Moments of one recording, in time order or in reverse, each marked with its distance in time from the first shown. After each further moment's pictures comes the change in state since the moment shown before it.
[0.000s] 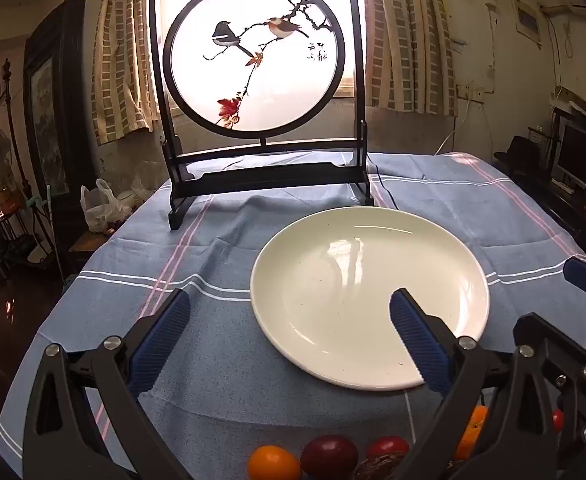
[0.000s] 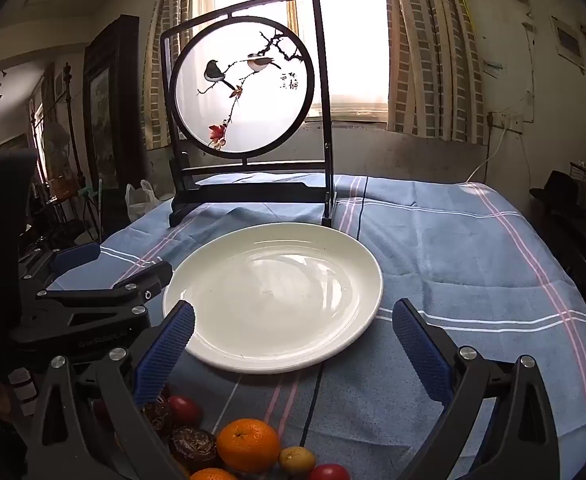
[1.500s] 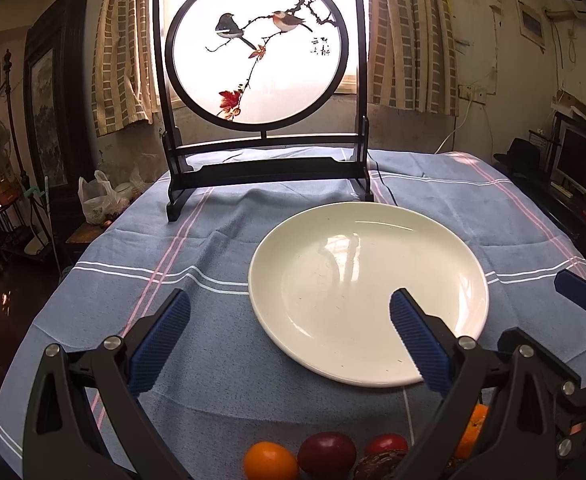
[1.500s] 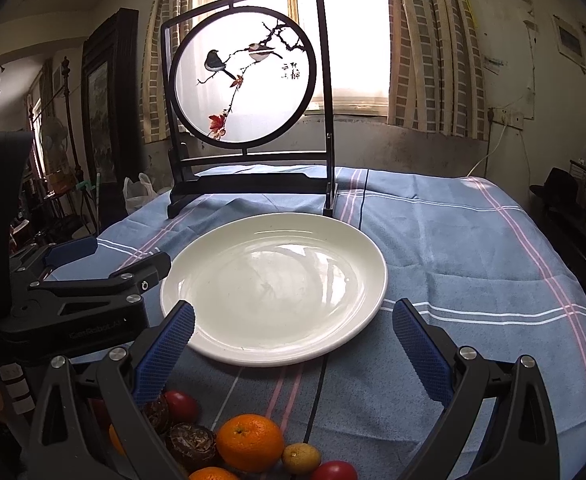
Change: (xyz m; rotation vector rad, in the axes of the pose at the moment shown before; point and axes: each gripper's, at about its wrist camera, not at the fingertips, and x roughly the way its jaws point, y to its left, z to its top) left arm 0.003 0.001 -0.002 -0.014 0.012 -0.008; right arm 0.004 0.006 -0.005 -0.013 0.019 -0.011
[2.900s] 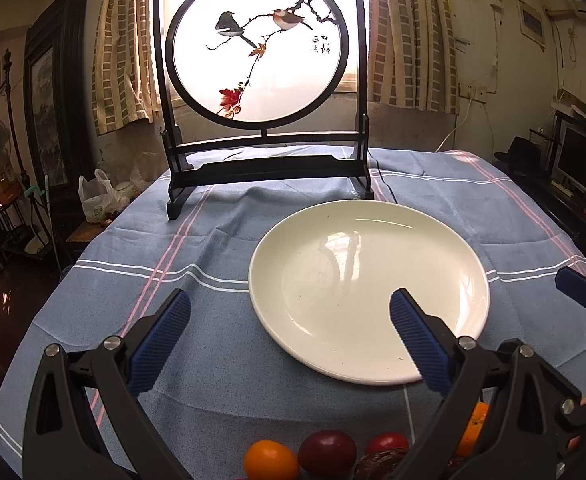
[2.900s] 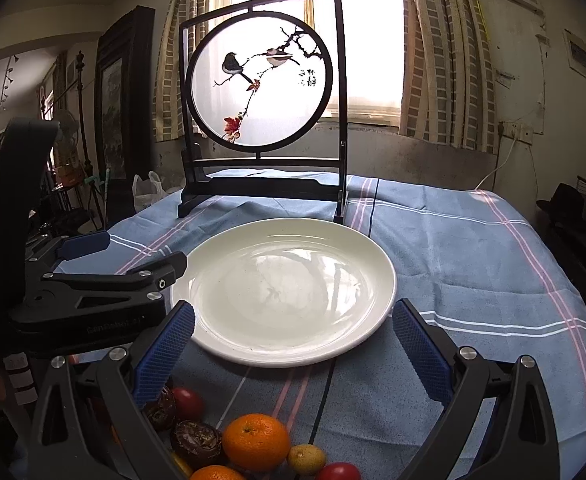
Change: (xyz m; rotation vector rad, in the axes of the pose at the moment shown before) left arm 0.001 0.000 -0.001 0.000 0.003 0.000; right arm -0.005 0.006 -0.001 -0.040 -0.018 0.029
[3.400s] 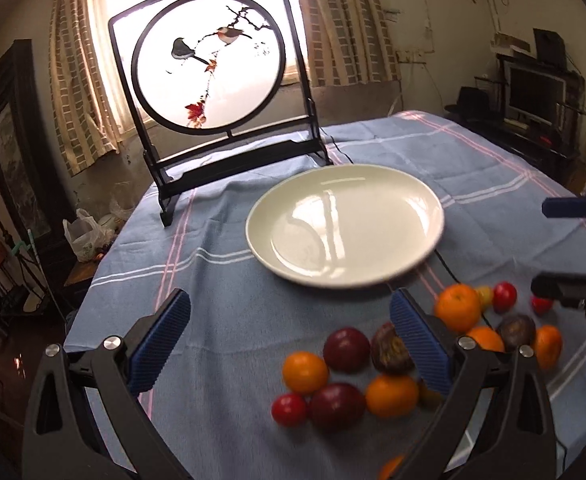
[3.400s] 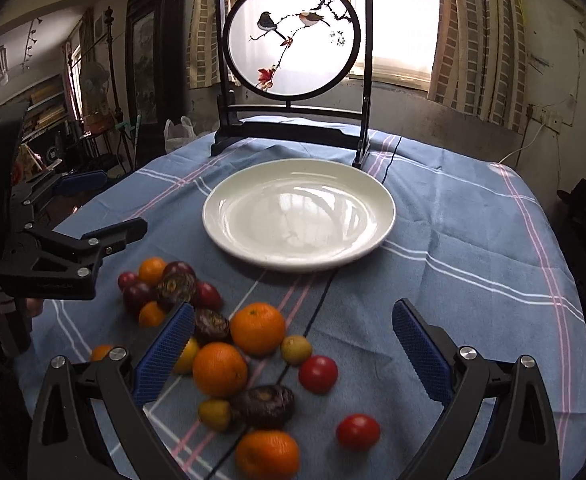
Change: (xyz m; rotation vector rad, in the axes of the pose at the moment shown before) left arm -0.074 0.013 -0.047 0.262 0.028 -0.115; right arm -0.061 -0.014 -0.030 -0.103 0.203 0.104
